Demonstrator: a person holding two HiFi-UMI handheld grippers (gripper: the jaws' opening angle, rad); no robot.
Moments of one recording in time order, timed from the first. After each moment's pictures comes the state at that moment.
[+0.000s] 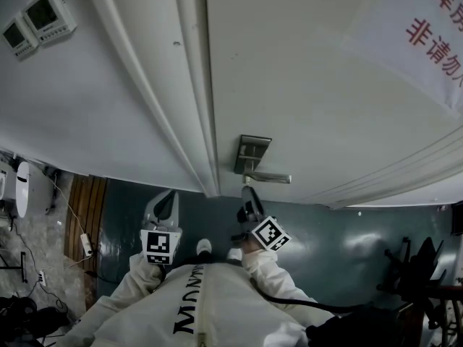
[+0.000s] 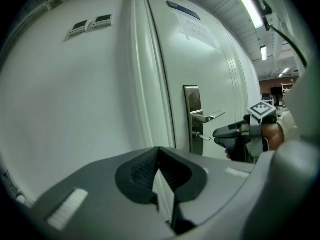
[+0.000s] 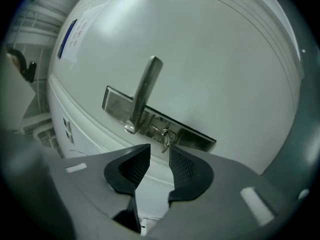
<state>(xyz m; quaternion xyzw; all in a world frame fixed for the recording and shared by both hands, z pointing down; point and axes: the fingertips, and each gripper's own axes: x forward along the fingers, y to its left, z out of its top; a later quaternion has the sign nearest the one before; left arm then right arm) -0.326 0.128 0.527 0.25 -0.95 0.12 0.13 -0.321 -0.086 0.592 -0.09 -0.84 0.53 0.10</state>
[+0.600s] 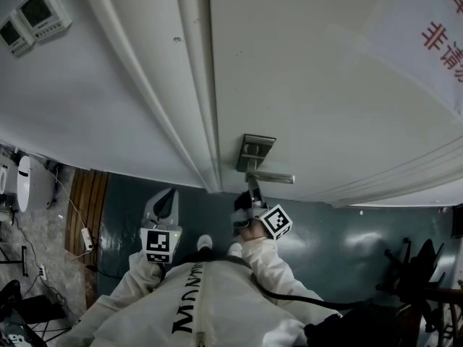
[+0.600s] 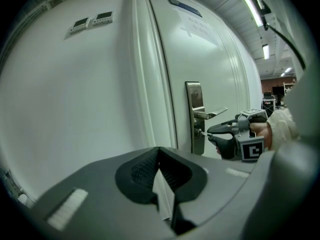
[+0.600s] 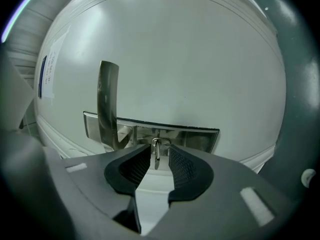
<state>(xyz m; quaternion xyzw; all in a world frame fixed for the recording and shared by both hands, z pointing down) -0.327 0.133 0.534 0.24 -0.95 0.12 0.14 -0.349 -0.101 0.614 -0.05 -0.74 0.66 0.08</state>
